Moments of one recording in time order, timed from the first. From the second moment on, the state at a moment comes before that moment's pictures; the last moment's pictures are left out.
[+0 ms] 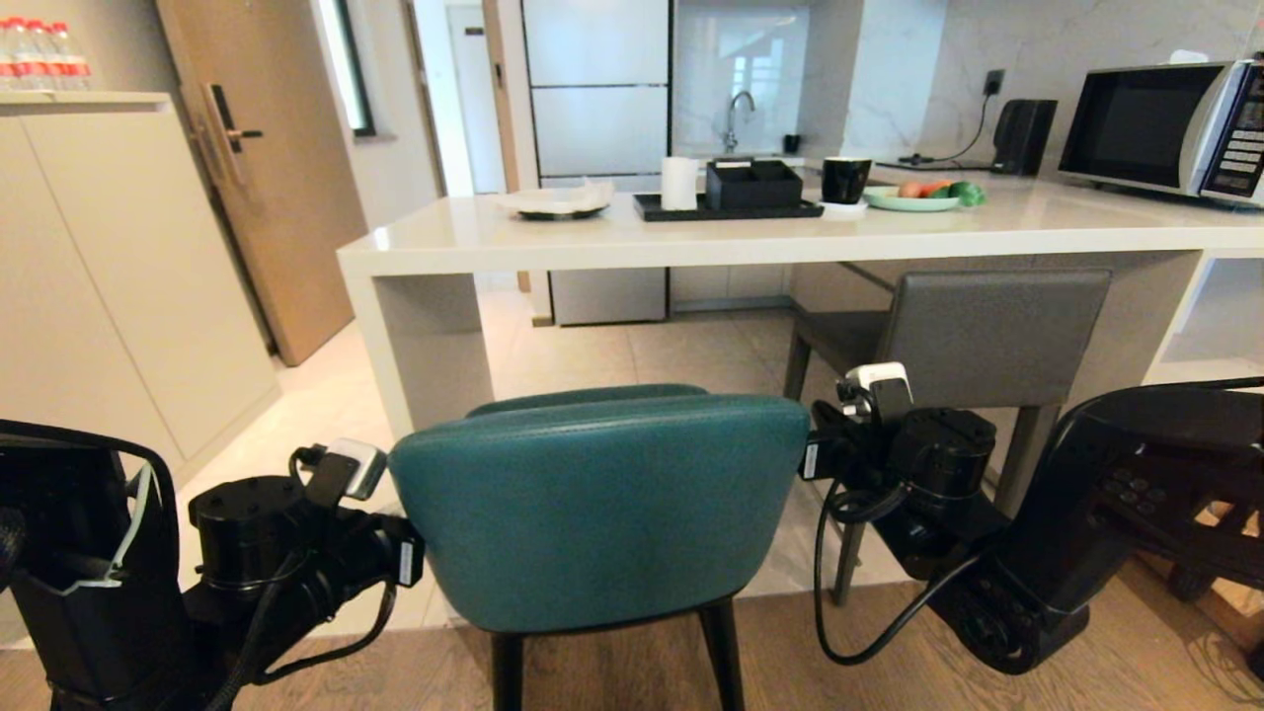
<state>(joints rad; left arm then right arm) -0.30 2.04 -0.27 -1.51 -0.11 0.04 0.50 2.20 -0.71 -1.50 -0.23 -0.06</state>
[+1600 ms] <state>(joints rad) -0.35 2.16 -0.45 -1.50 0.01 0.04 0.39 2.32 -0.87 -1.49 -0.21 -0.07</state>
